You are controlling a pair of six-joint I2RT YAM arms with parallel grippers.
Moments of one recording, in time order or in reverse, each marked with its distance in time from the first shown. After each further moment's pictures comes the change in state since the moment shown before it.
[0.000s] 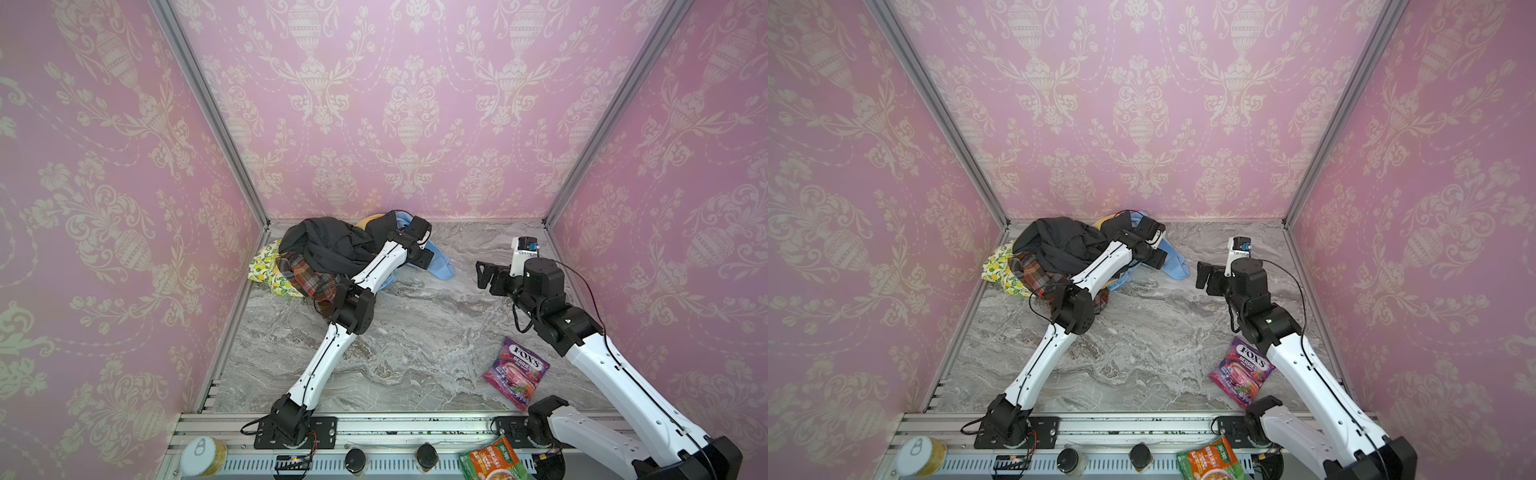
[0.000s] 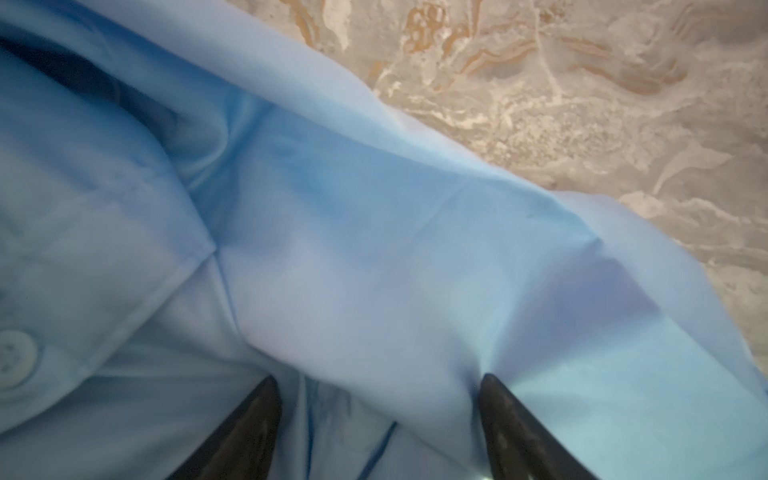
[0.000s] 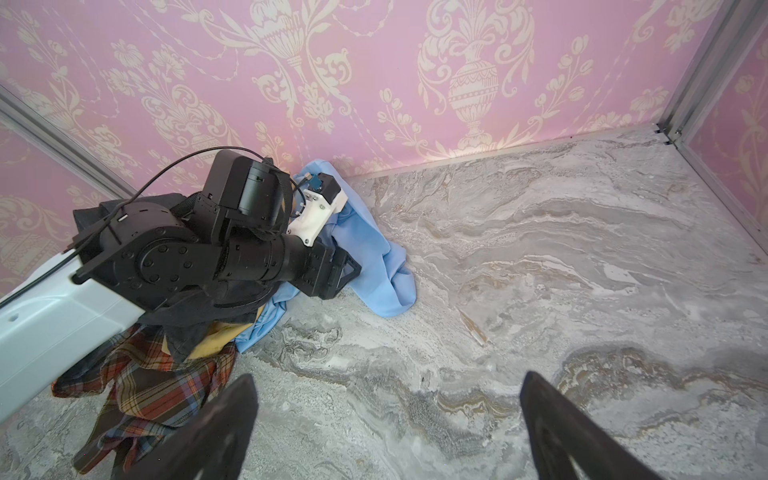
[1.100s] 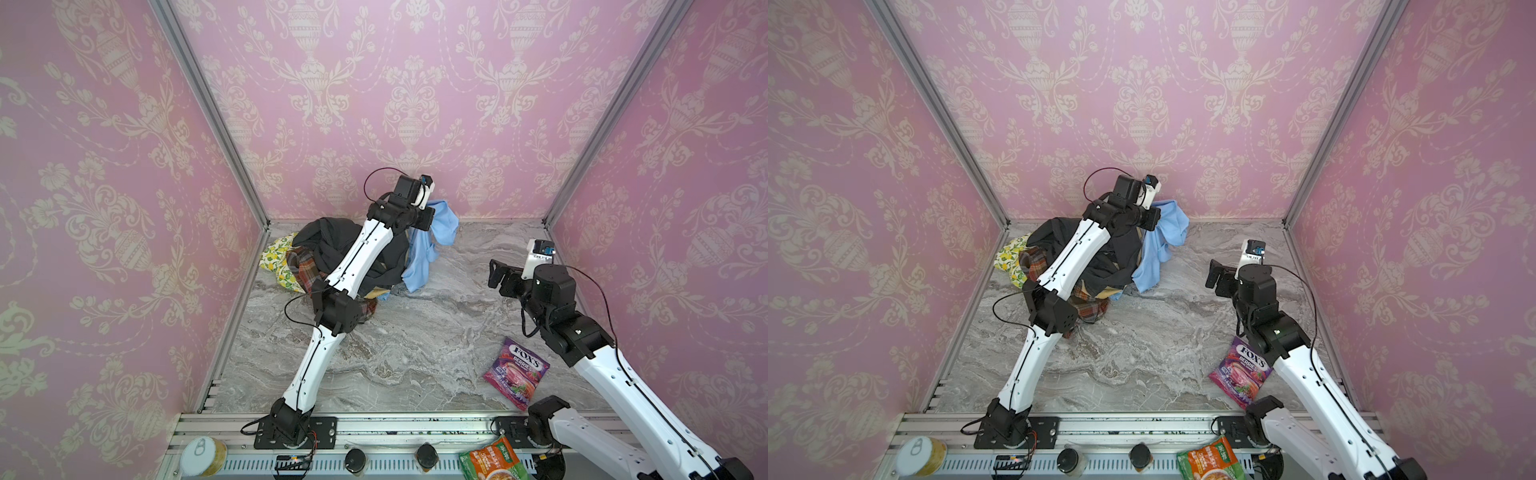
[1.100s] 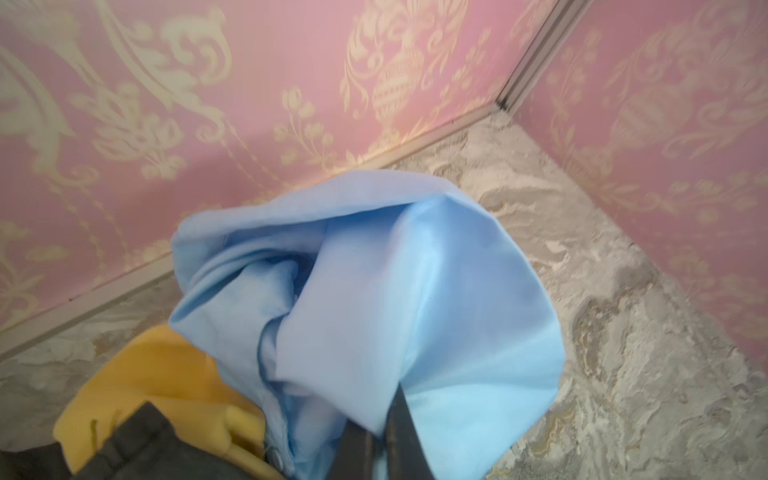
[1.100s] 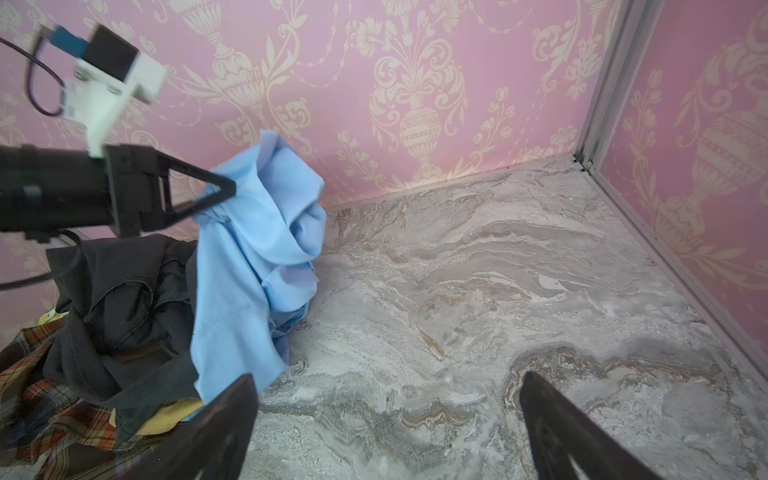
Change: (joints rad) left arm 0.047 -0.336 0.076 0.033 0.161 -0.084; right arm 0.000 -0.069 -0.024 -0.003 0.130 -0.005
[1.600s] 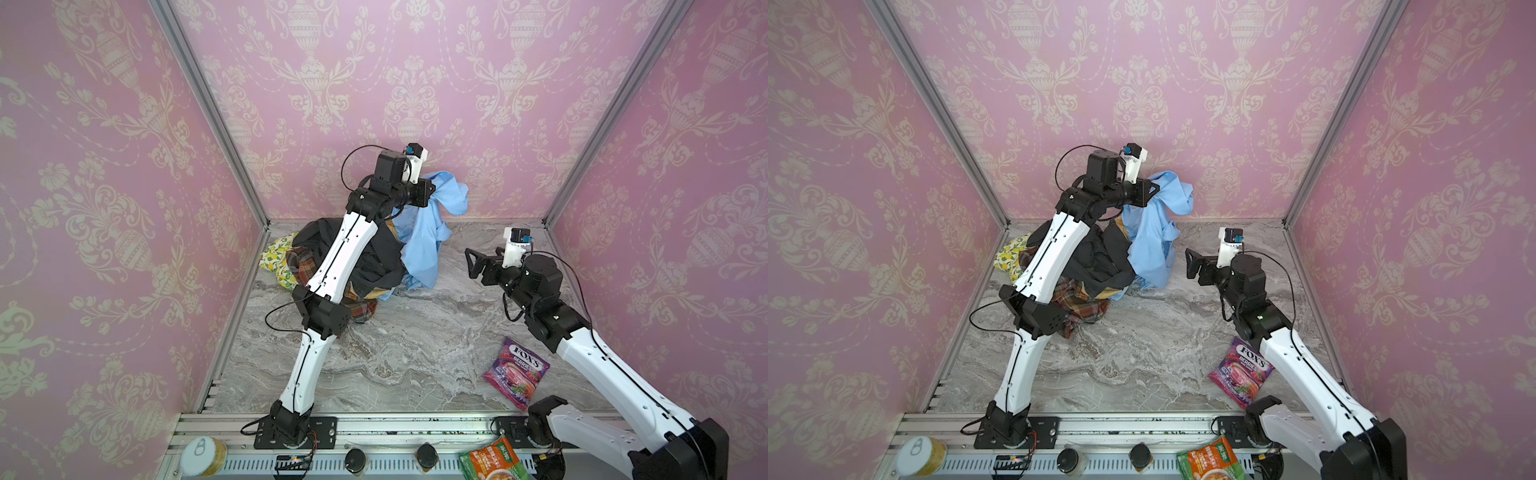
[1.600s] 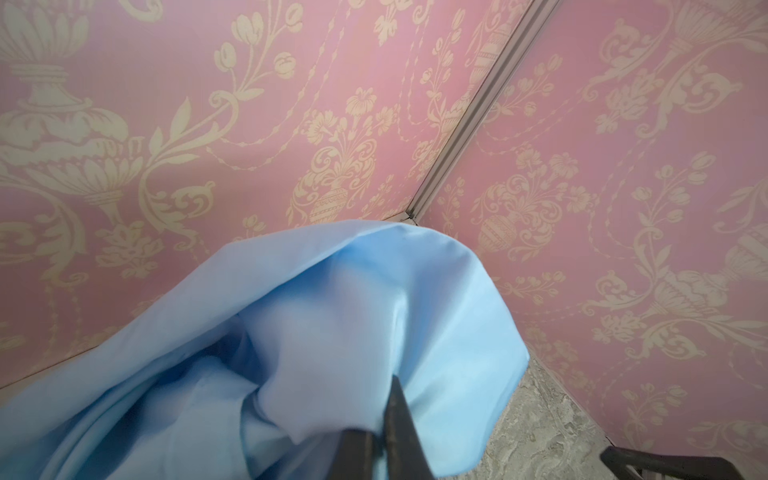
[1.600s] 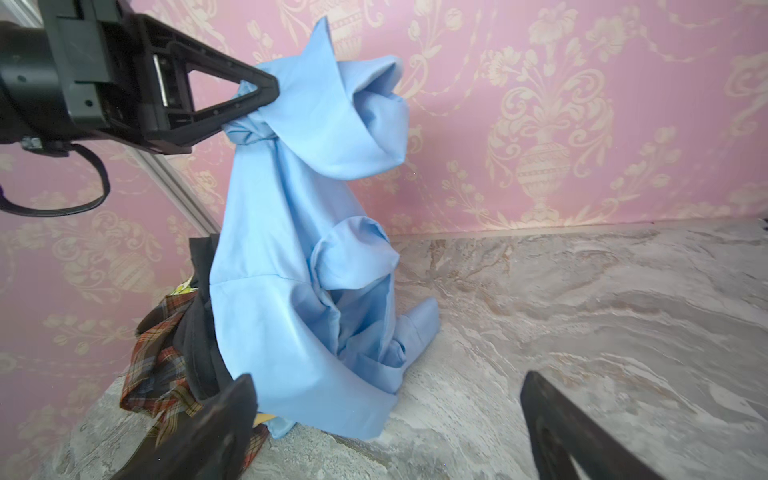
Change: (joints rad) left arm 0.004 -0.130 0.007 0.093 0.175 -0.156; right arm 0.013 0.166 -0.039 0.398 -0.294 -0.067
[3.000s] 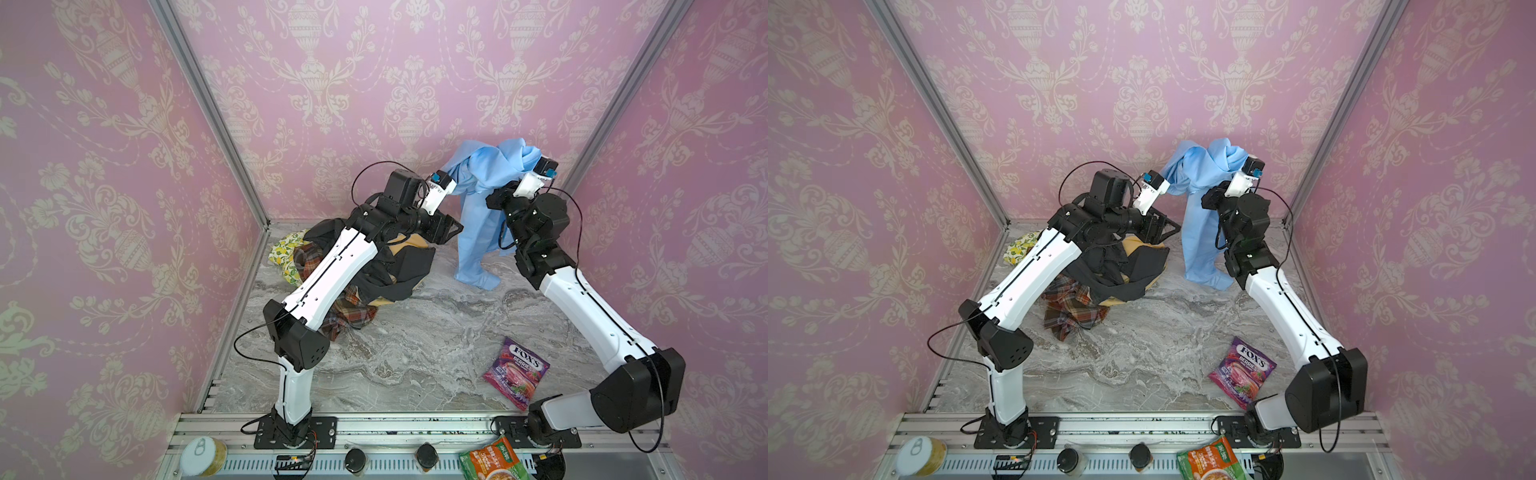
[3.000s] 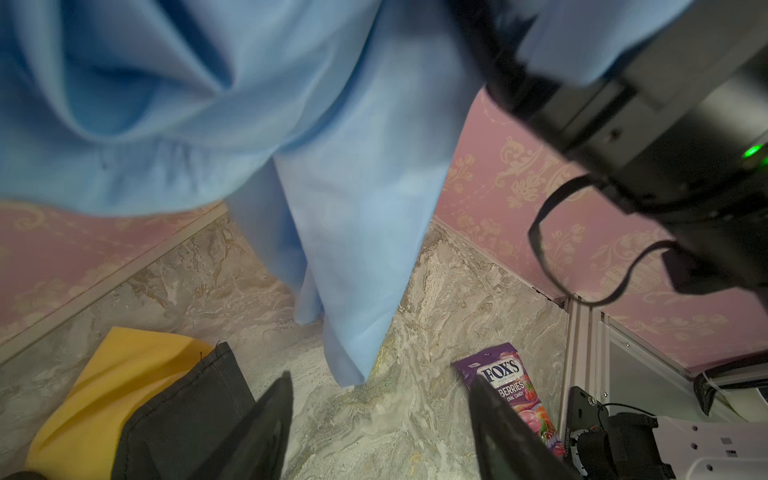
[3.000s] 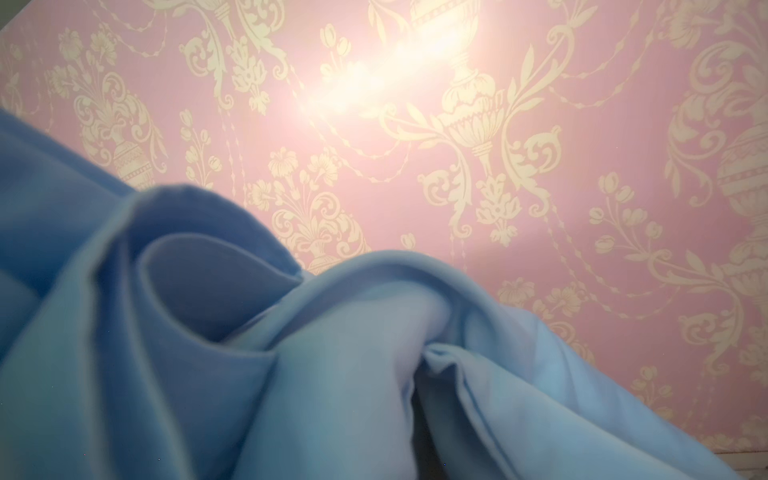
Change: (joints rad) left arm -0.130 -0.422 -0.657 0.066 0.075 0.211; right arm -0.119 0.369 0.571 0.208 0.151 0.016
